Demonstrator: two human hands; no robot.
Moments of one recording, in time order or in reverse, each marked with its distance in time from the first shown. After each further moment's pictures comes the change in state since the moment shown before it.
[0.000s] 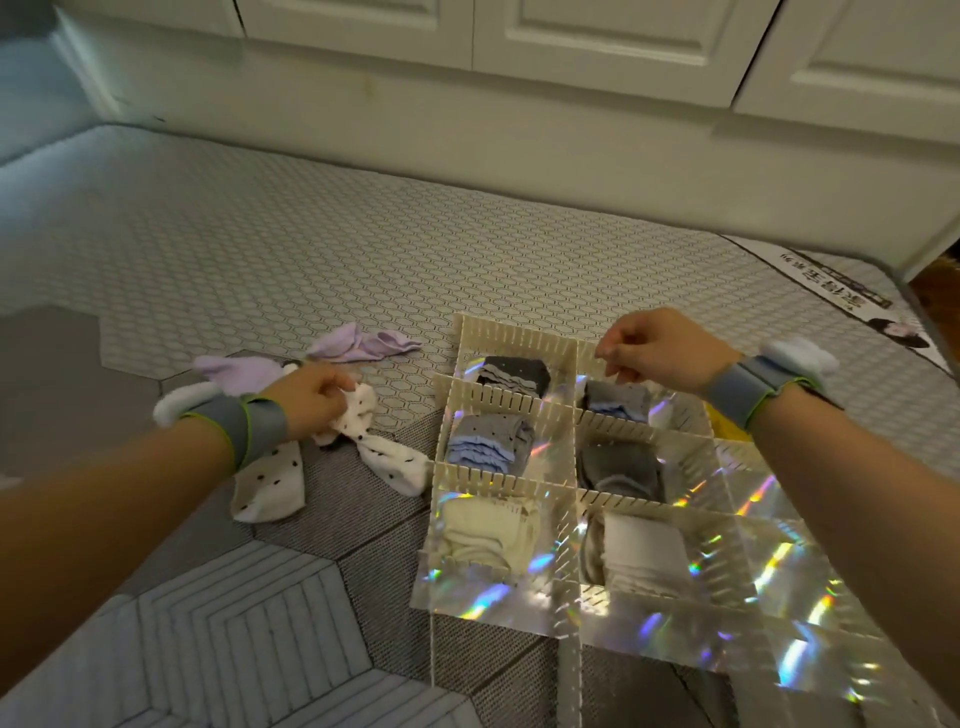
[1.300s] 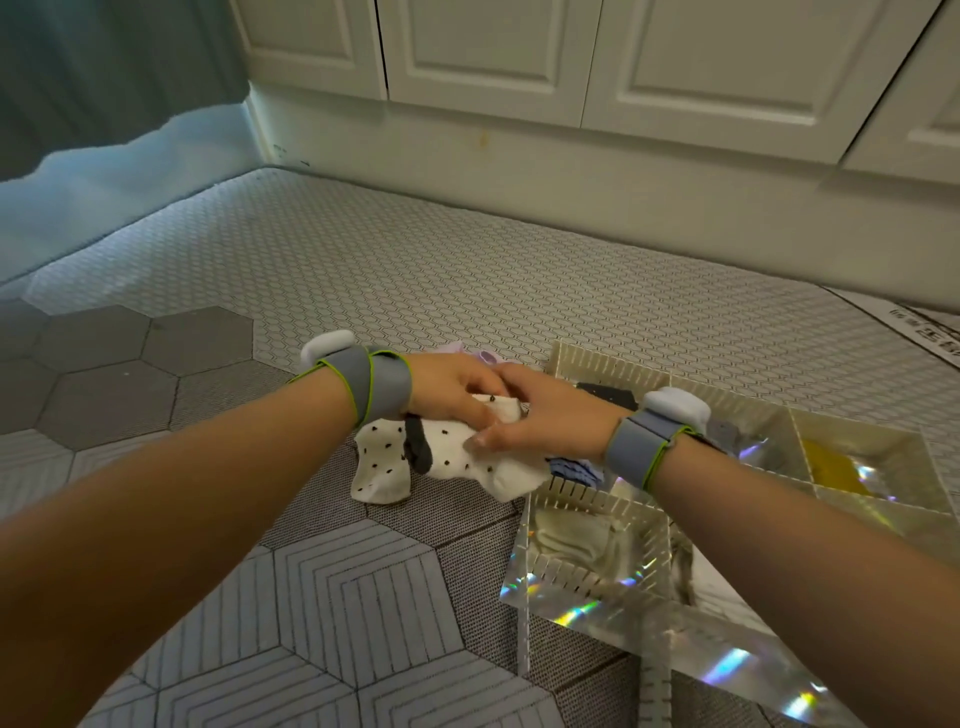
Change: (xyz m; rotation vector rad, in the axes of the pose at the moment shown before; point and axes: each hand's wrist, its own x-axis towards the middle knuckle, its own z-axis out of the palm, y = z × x) left_hand -0.072 0.056 -0.050 0.008 -0.362 0.306; right_hand -0.037 -0.156 0.124 0.087 -0.361 -0.323
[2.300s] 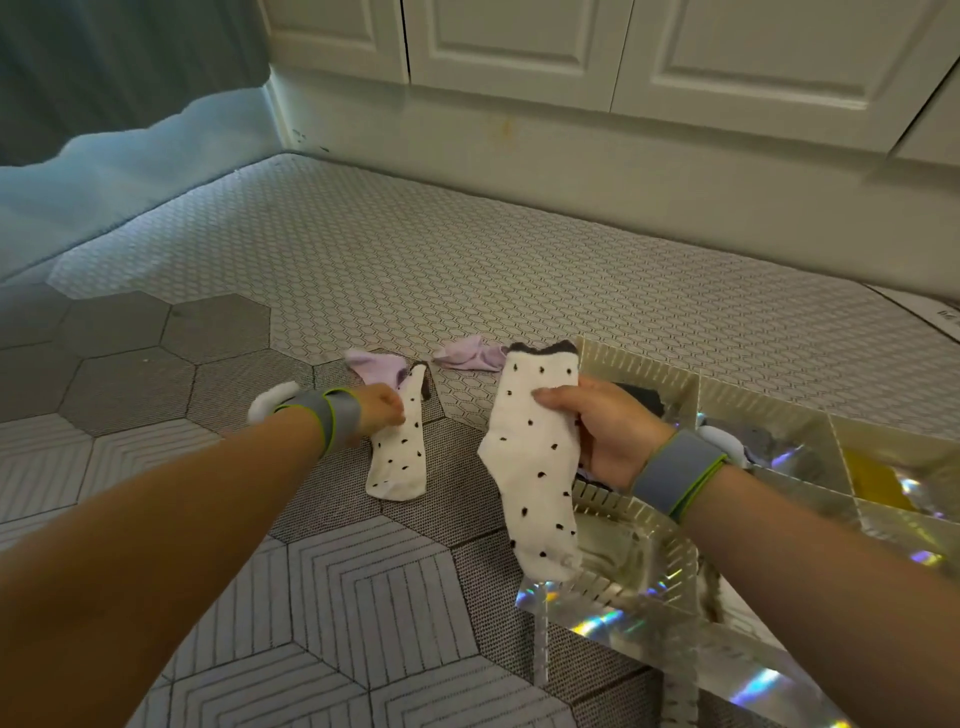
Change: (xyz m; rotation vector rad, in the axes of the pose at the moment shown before) left_hand 0.009 -0.121 -0.001 -0.127 0.269 -0.622; right_hand 0.015 0.037 0.009 0.948 0.152 0.289
